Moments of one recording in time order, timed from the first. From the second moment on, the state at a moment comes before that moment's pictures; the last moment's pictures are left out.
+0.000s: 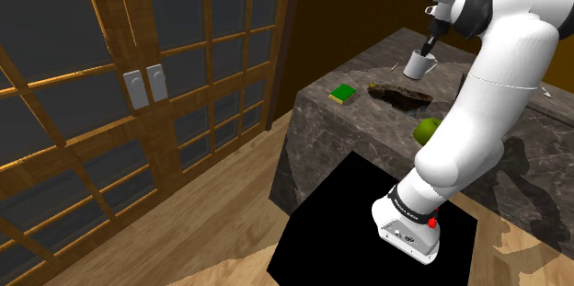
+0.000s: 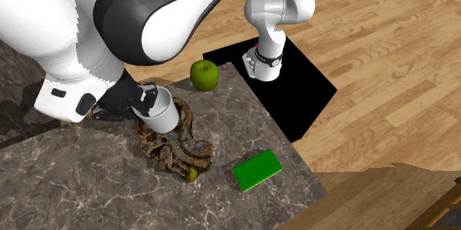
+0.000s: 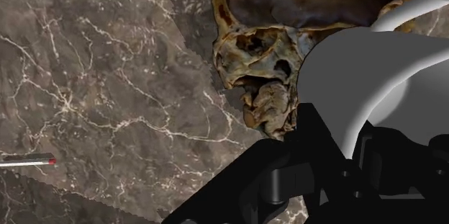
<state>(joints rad) -0.38 0.27 -0.85 -1.63 0.16 1.73 -1.31</state>
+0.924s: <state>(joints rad) -0.38 0.29 -0.84 -1.73 0.18 1.85 -1.32</state>
